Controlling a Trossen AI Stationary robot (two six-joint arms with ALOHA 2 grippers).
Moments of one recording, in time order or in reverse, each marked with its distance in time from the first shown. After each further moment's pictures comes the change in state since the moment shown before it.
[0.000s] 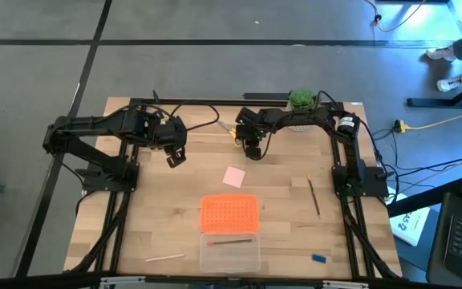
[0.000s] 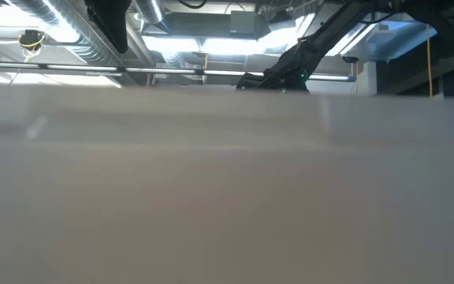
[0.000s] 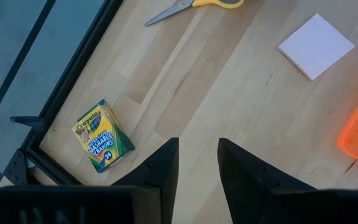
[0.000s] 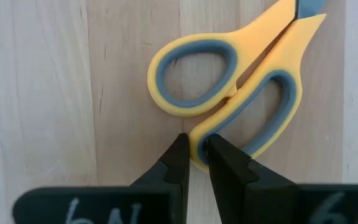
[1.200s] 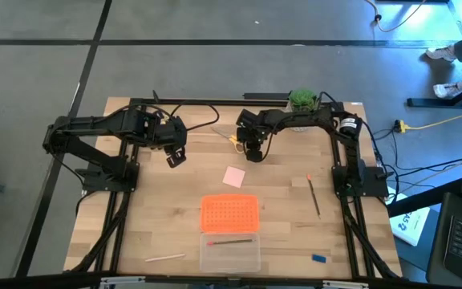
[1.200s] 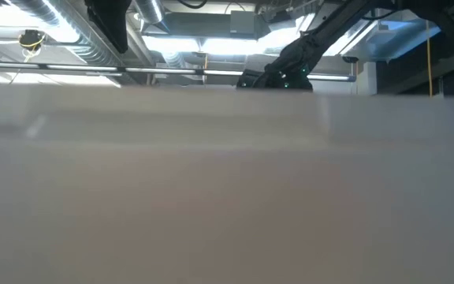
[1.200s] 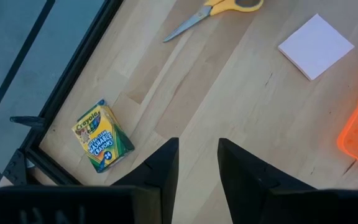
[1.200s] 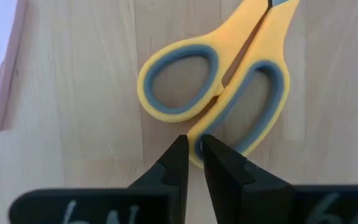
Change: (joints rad) left arm 0.000 0.000 0.000 0.001 0.000 -0.002; right arm 0.029 -0.025 0.004 -0.064 -0.064 0.049
